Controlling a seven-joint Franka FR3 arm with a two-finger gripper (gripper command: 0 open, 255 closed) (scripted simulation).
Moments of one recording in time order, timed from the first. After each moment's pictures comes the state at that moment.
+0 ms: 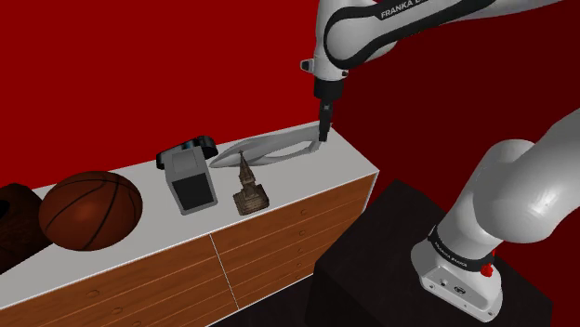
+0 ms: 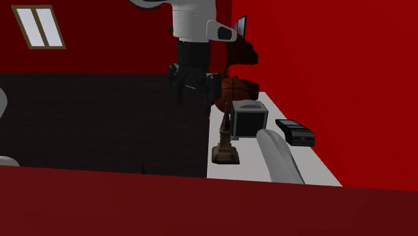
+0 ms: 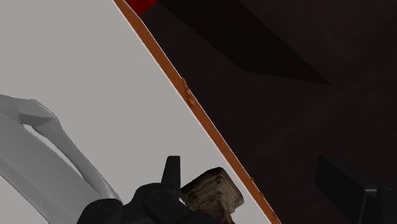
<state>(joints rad) 0.14 -0.33 -0.04 -2.41 0.05 2.03 -0.56</state>
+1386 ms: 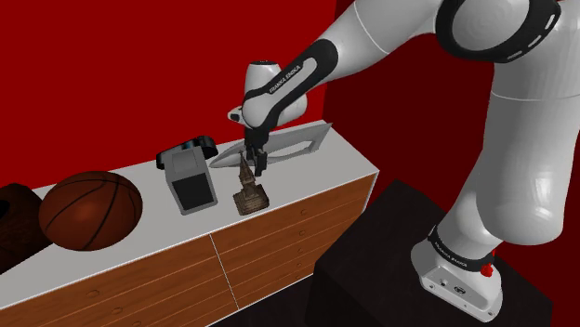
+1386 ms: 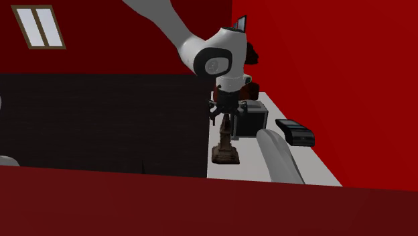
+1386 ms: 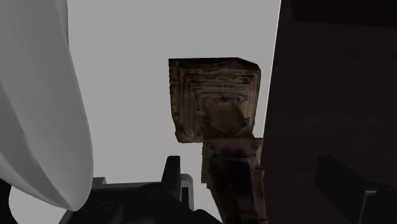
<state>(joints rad) 0.25 0.34 0.05 -2.05 0.21 2.47 -1.08</state>
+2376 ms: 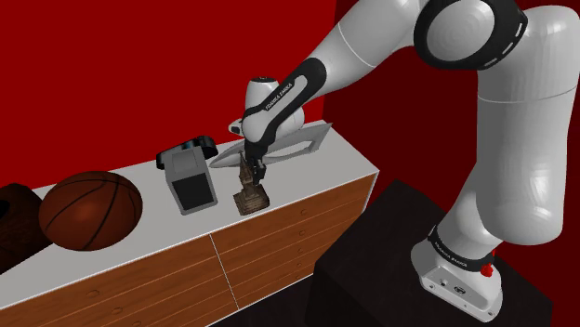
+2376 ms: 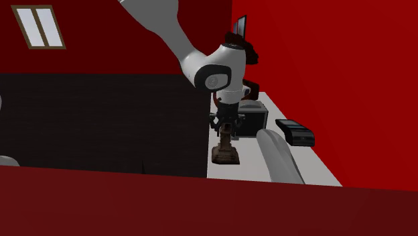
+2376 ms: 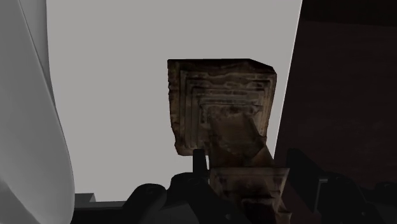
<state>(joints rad) 0.24 0.43 0.06 -2.04 0.23 2.56 -1.11</state>
